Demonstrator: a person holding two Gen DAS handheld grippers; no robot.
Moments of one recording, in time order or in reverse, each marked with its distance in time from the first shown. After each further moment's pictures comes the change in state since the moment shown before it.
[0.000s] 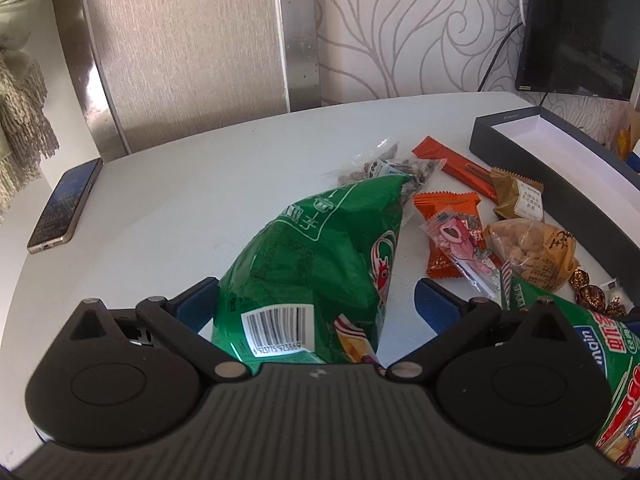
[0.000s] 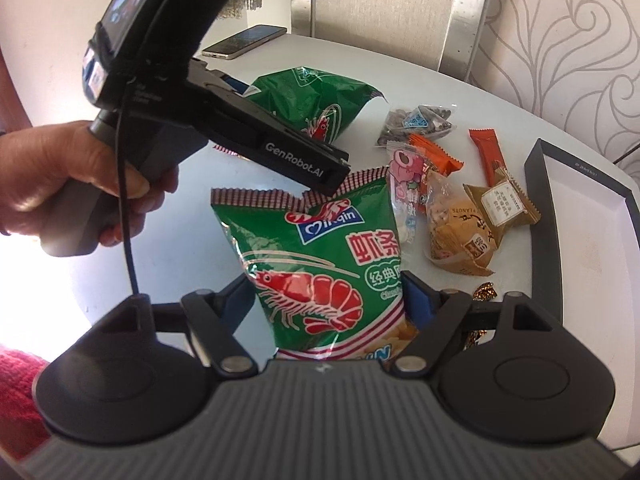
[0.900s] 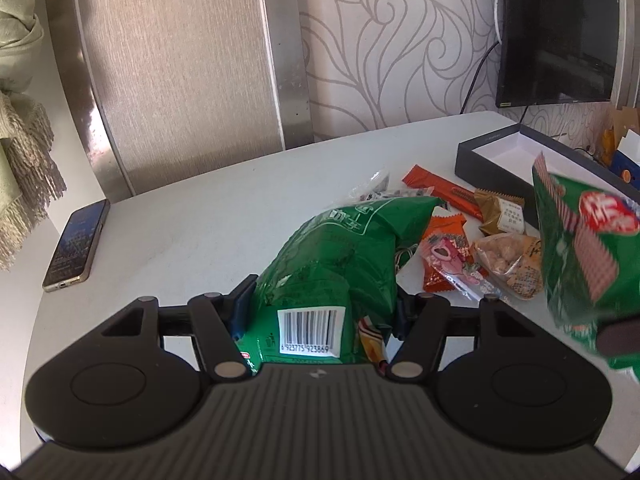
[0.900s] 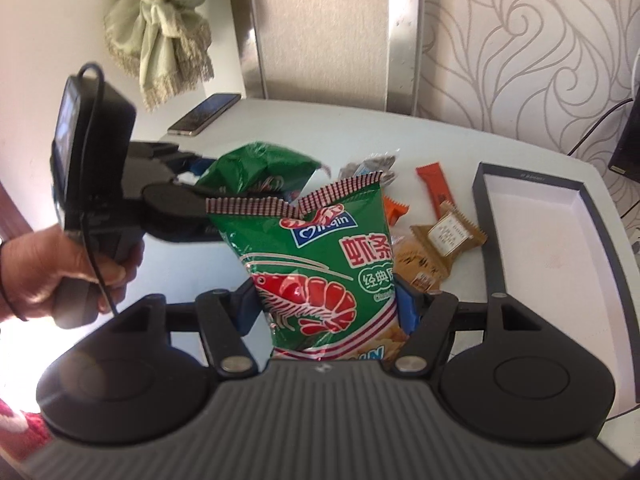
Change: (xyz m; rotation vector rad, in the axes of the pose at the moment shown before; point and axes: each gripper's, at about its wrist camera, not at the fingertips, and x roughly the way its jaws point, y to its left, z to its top) left arm -0.030 0.008 0.004 0.060 -0.091 -0.024; right arm -0.049 -0.022 0.021 0.184 -0.130 -0.062
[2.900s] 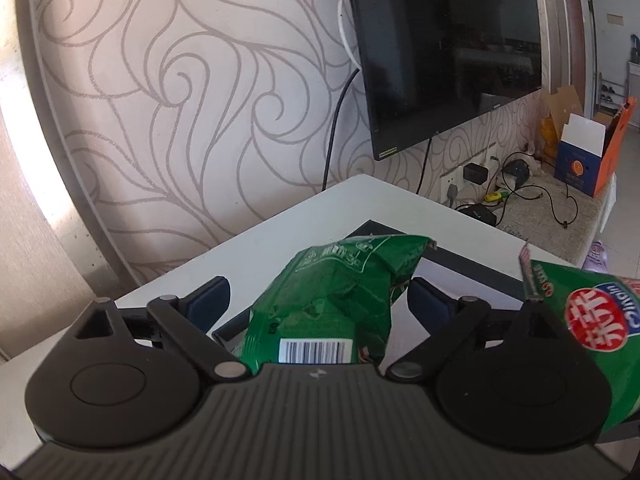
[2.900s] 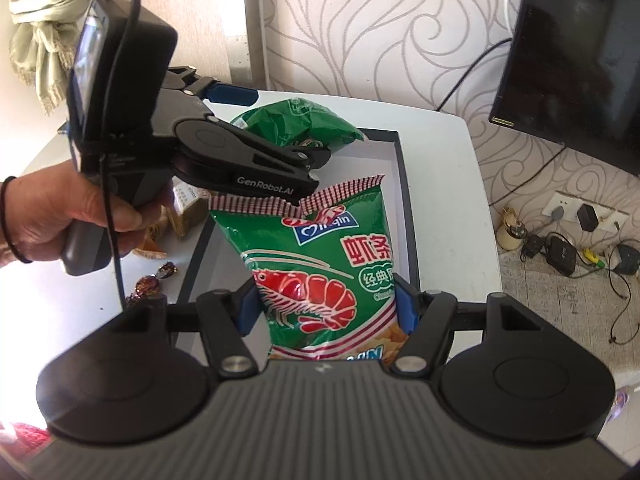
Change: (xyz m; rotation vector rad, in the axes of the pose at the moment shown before) left arm 0.114 -0.237 0.127 0.230 -0.130 -0.135; right arm -0.024 -0.207 -0.026 0.064 0.073 -0.123
